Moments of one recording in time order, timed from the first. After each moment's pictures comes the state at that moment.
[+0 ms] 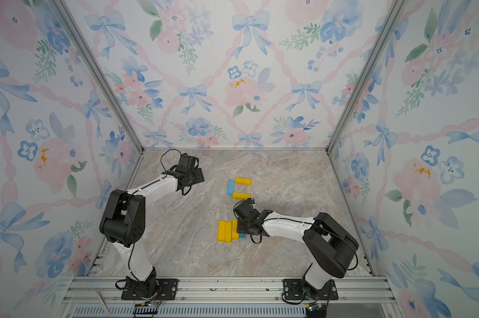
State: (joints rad) left arm -0.30 1.85 1.29 -0.29 -0.19 -0.52; right arm 0.85 1.60 0.83 -0.35 0.12 0.83
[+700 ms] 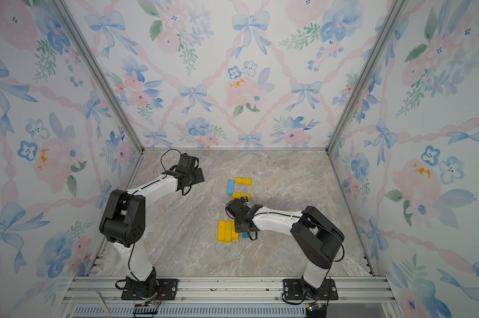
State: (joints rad) left arm -0.30 1.85 1.29 -0.29 -0.19 -0.52; right arm 0.89 1.74 0.99 -0.51 0.22 0.72
